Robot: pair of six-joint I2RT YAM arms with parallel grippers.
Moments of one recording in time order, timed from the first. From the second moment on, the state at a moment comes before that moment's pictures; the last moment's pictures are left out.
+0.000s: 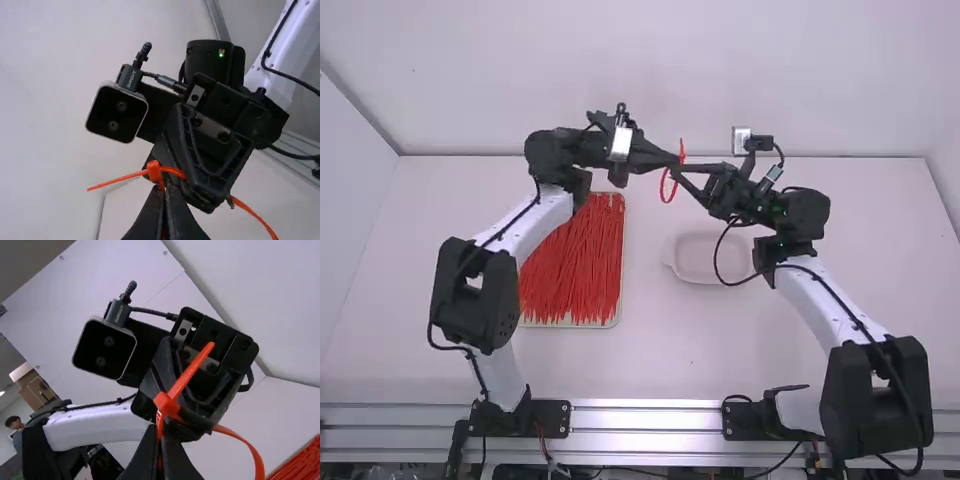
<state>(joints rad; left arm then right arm) -0.27 1.88 1.46 1.29 1.45 -0.41 0.18 1.43 0.87 1.11 -1.06 1.18</state>
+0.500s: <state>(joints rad) -0.26 1.88 1.45 1.32 1.45 -0.54 0.18 1.43 0.87 1.12 -1.07 1.20</state>
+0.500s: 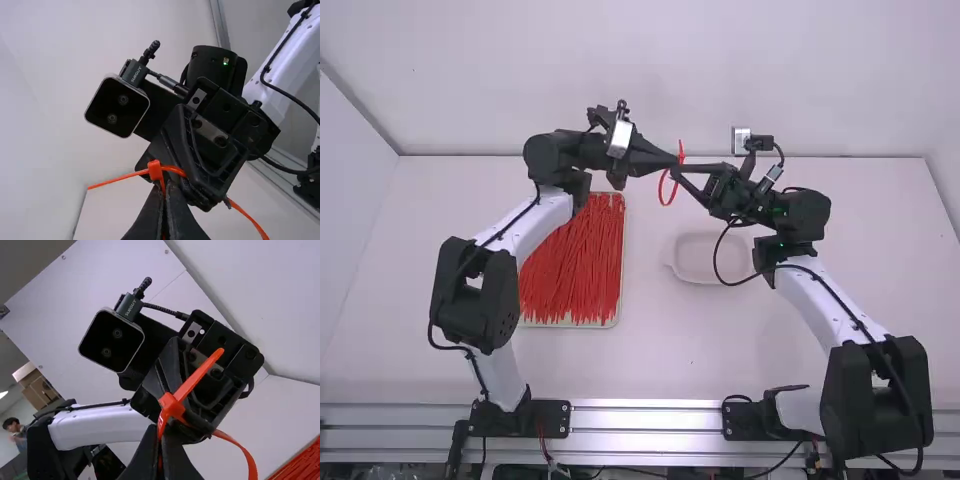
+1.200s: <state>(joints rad) -0.22 1.88 1.45 1.45 1.55 -0.65 0.20 1.43 0.87 1.14 -0.97 1.20</state>
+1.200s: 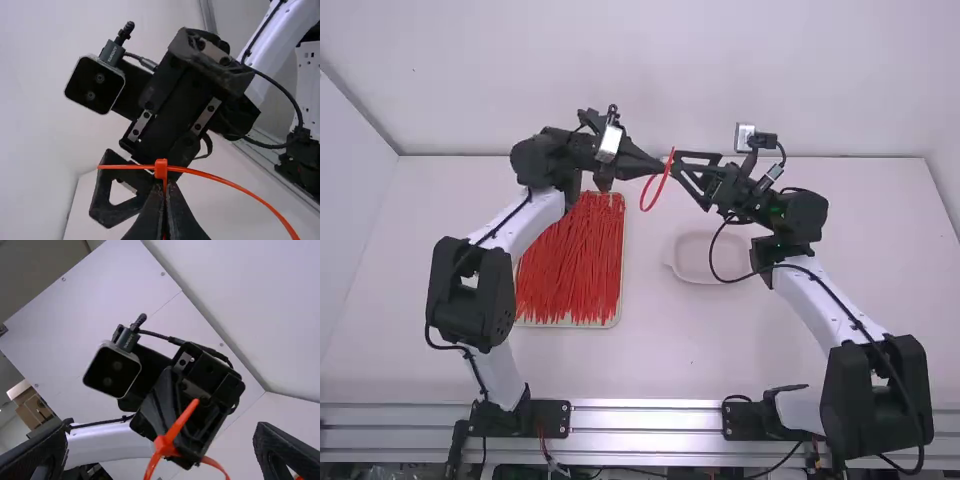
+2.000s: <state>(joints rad) -0.26 1.88 1.41 1.45 1.56 -0.75 0.22 1.43 0.87 1.14 -0.96 1.20</state>
